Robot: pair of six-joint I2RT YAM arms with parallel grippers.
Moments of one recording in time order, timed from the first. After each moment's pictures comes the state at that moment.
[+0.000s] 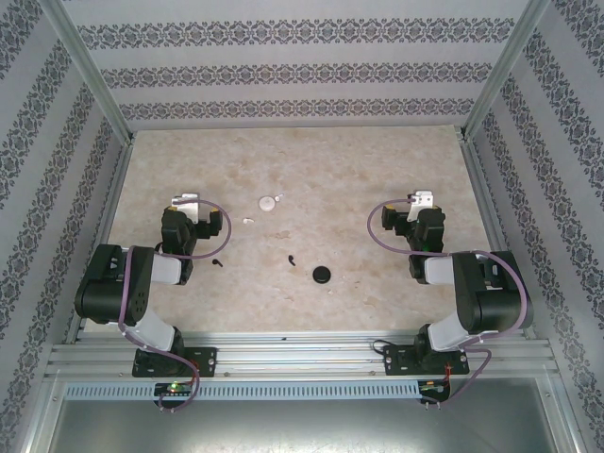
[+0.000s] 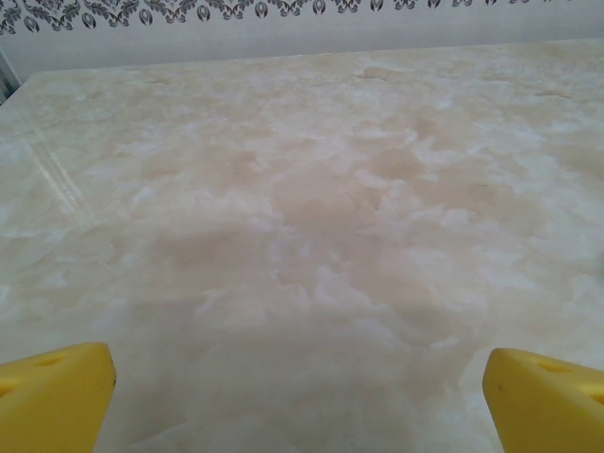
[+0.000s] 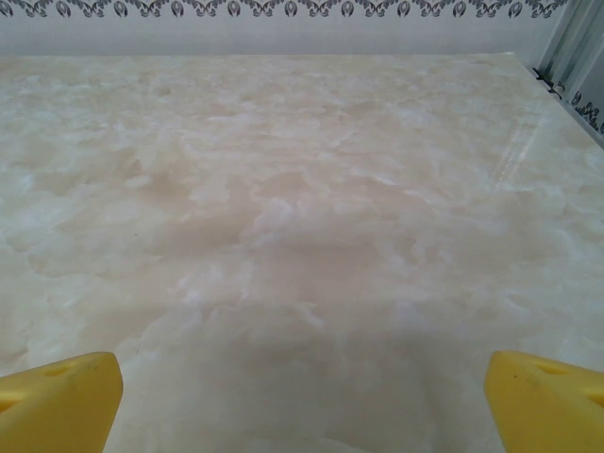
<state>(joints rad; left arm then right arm) -0.01 1.59 0.39 0.86 -0.04 0.02 0.01 1.52 0.37 0.79 0.02 0.03</state>
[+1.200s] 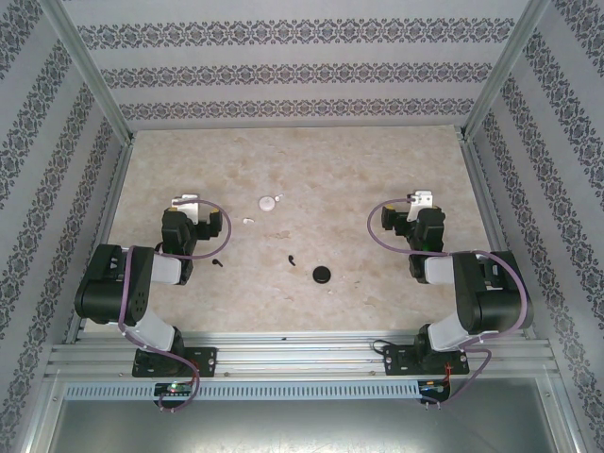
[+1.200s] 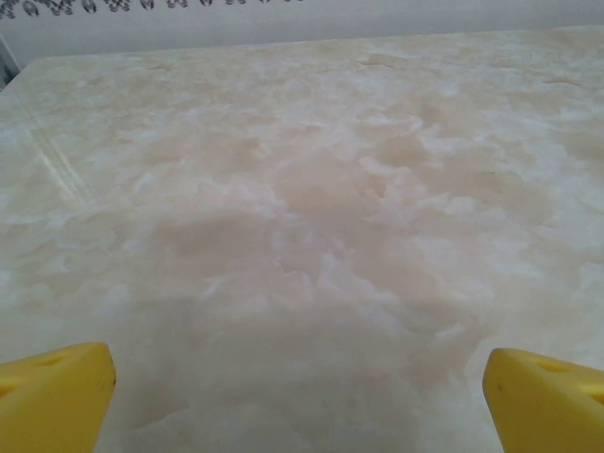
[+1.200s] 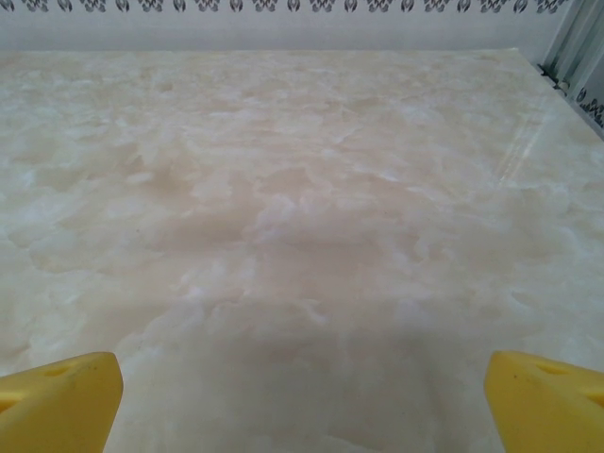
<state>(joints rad) -0.01 1.59 0.39 0.84 -0.06 0.02 0.01 1.51 0.38 0.76 0.02 0.02</state>
